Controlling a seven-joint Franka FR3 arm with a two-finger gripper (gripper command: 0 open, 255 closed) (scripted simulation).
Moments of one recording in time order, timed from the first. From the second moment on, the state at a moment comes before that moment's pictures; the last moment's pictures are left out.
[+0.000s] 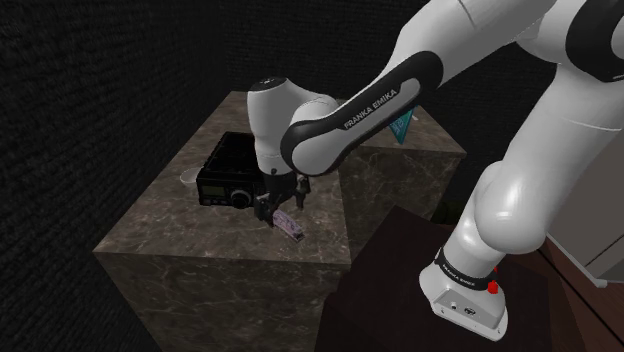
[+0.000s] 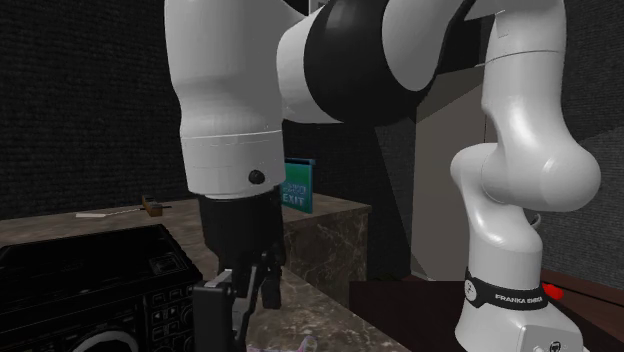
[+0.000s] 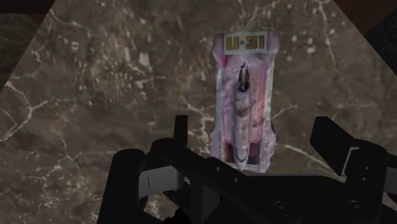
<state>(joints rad) 0.09 -0.04 0.42 -2.34 -0.05 2.21 0.75</state>
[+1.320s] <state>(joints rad) 0.09 -0.01 0.42 -2.35 -0.06 2.24 0.77</state>
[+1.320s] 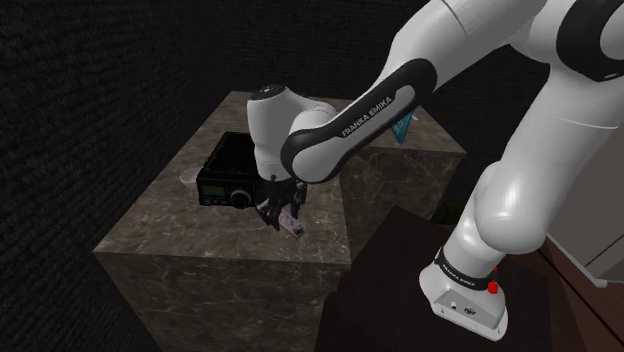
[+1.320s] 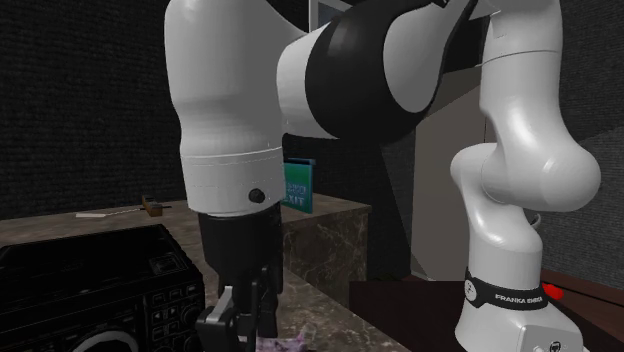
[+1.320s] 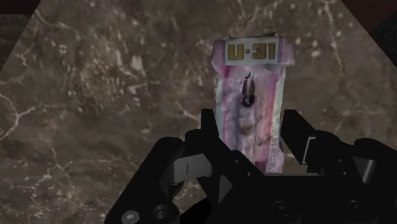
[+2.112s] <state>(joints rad) 0.09 -0.11 0.41 -2.29 -0.01 2.09 0.72</state>
